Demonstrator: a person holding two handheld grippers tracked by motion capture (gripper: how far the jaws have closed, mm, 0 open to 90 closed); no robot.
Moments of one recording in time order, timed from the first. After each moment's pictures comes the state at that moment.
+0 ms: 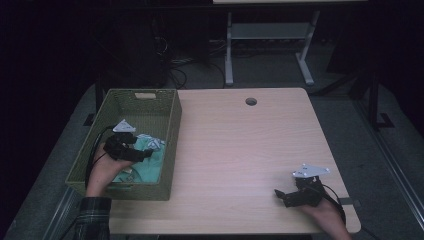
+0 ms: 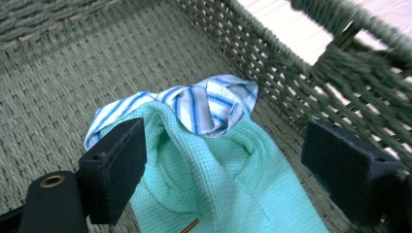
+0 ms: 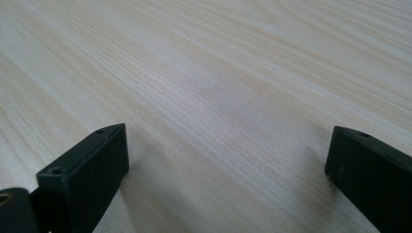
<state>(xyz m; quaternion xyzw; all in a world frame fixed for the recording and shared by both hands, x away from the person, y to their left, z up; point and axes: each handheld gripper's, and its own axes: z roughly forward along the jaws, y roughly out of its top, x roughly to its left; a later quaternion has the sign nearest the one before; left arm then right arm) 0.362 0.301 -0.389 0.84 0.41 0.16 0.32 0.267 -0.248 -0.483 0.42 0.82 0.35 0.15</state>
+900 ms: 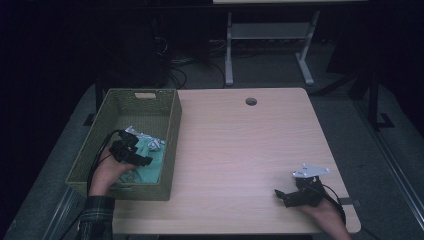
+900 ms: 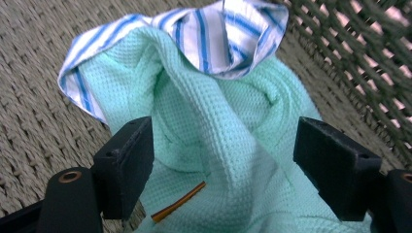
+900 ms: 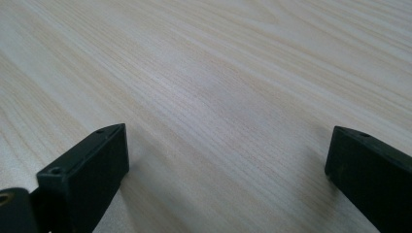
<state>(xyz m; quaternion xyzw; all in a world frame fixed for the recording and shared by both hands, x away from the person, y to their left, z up) 0.372 0.296 -0.413 0.86 0.44 0.11 0.21 0.267 -0.248 -0.483 0.42 0.82 0.35 0.16</state>
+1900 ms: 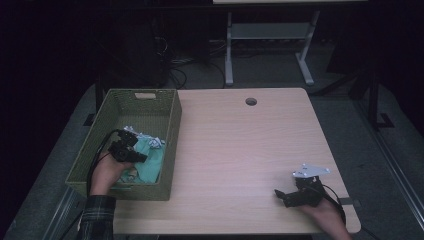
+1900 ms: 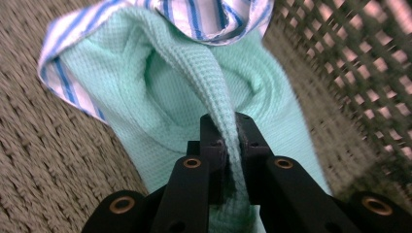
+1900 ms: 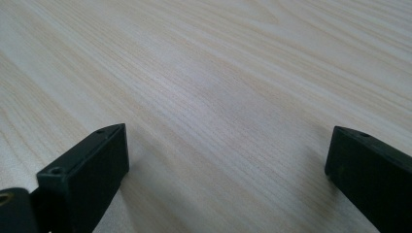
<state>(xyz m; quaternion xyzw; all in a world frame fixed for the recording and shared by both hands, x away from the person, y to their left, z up) 0.372 0.301 -0.405 0.86 0.45 0.07 0.23 0.267 -0.248 -0.483 0.42 0.82 0.35 0.15</state>
